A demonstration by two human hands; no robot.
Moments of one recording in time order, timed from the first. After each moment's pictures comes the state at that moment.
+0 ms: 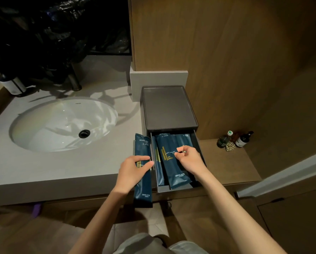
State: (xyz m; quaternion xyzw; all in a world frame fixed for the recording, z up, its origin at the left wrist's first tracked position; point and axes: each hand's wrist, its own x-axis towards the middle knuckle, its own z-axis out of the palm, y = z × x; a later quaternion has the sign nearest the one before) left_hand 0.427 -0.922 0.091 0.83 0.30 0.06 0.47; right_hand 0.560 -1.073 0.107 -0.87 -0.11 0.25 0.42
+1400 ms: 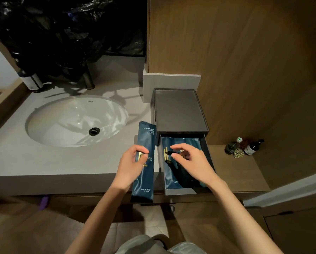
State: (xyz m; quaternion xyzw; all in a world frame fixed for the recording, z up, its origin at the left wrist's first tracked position) left_hand 0.414 -0.908 0.123 0.72 0.30 0.16 0.60; right_hand 0.548 -1.069 0.131 -0.83 -0.34 0.19 0.41
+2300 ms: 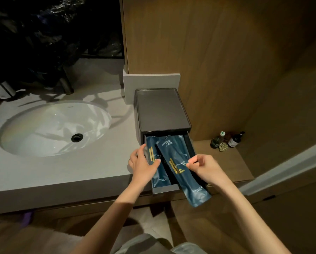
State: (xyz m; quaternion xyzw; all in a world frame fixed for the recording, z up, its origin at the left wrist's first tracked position) left_hand 0.468 -0.961 0.086 0.77 0.36 0.07 0.52; right_hand 0.559 -1.137 0.128 -0.89 -0.13 0.23 0.38
